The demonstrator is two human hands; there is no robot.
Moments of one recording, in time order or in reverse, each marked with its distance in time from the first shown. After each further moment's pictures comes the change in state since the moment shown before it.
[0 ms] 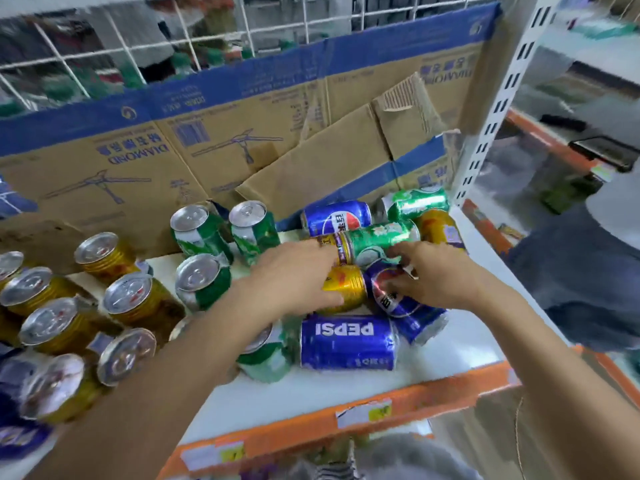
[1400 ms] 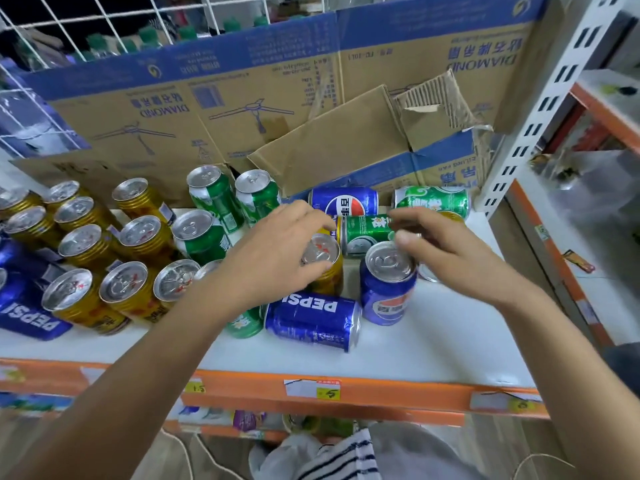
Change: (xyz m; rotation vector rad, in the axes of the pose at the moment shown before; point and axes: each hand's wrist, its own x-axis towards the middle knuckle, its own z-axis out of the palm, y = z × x) left_hand -0.017 0.038 0.004 -0.218 0.360 -0.163; right_hand 0.010 0.057 -0.017 0.741 -0.038 -0.421
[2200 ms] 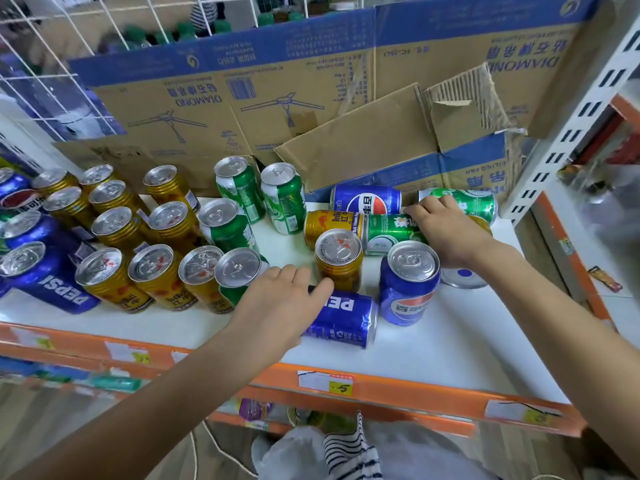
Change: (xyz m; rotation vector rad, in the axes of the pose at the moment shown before) left_hand -0.050 0.013 0.034 0.554 -0.285 -0.019; right_hand 0.063 0.024 0.002 -1.027 -0.214 0.092
